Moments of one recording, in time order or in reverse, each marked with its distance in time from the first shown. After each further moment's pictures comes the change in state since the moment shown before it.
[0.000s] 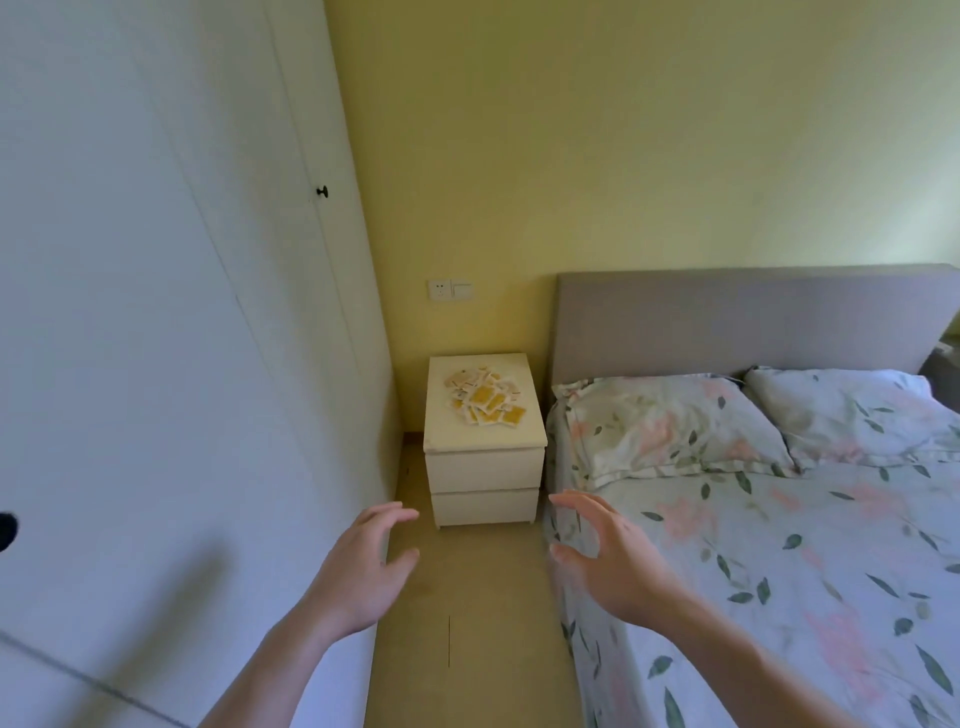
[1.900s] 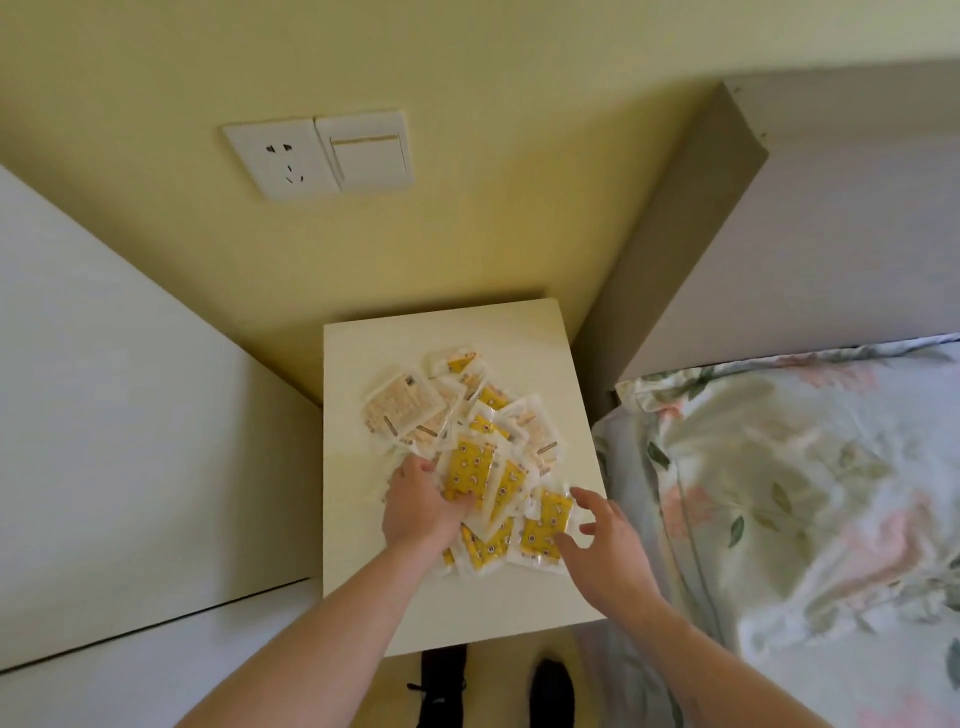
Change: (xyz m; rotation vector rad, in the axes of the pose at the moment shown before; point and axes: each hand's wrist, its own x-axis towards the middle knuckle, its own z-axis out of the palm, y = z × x) left_hand 0.904 -0.205 0.273 0.016 -0.130 -0.576; right_hand 0.821 0.299 0.161 0.167 -0.083 0.594
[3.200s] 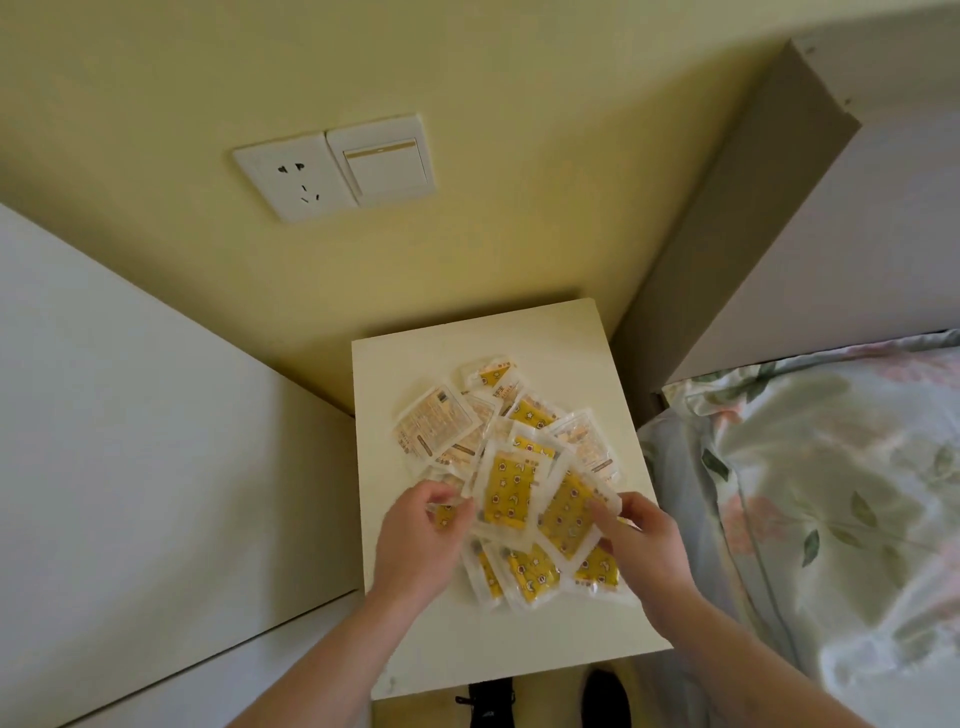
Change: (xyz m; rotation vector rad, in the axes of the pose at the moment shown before) left_hand -0.004 -0.020 -0.054 -0.132 -0.018 0.203; right_hand 0.041 -0.017 0.022 0.657 -0.010 0.239
